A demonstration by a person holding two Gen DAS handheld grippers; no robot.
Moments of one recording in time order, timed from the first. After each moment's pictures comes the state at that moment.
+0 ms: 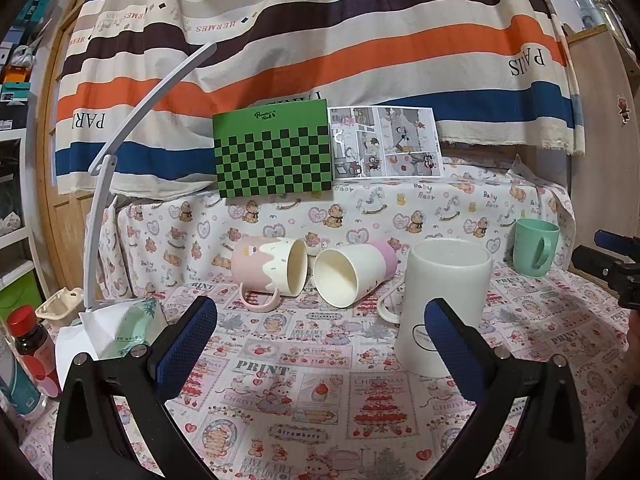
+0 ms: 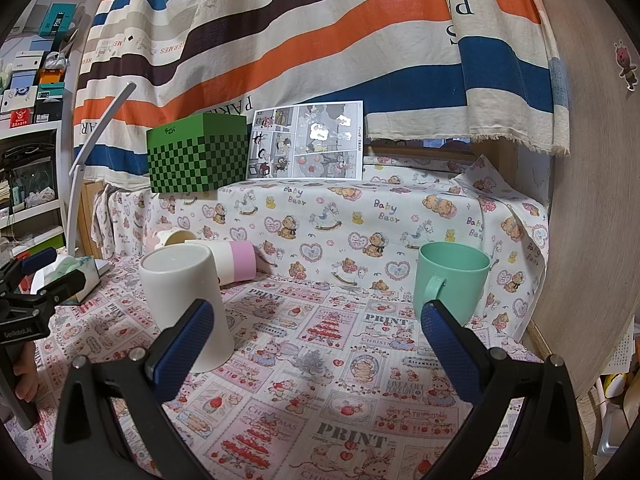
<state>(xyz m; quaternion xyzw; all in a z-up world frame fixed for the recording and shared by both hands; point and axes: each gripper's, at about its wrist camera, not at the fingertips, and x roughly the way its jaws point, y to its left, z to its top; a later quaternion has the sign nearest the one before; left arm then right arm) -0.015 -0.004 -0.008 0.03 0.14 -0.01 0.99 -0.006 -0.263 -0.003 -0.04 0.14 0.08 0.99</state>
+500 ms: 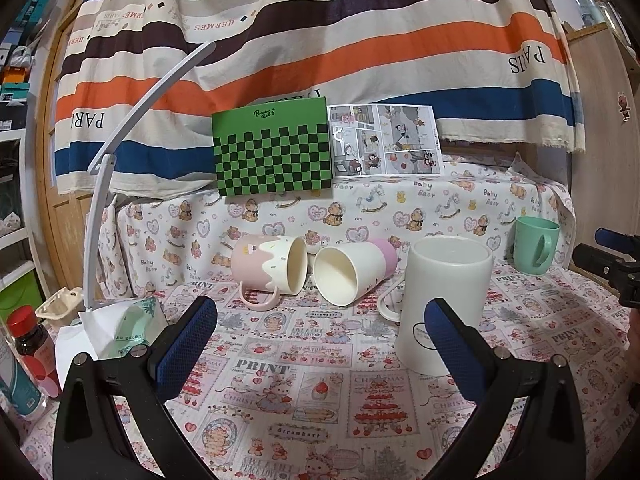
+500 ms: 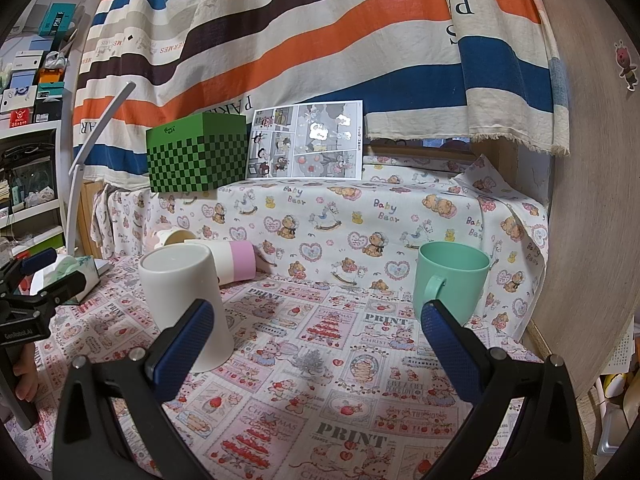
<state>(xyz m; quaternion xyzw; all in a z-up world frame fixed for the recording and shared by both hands) -0.015 -0.003 -0.007 0.03 0.14 -0.01 0.99 -0.005 -0.263 -0.004 -0.04 0.14 0.08 0.99</state>
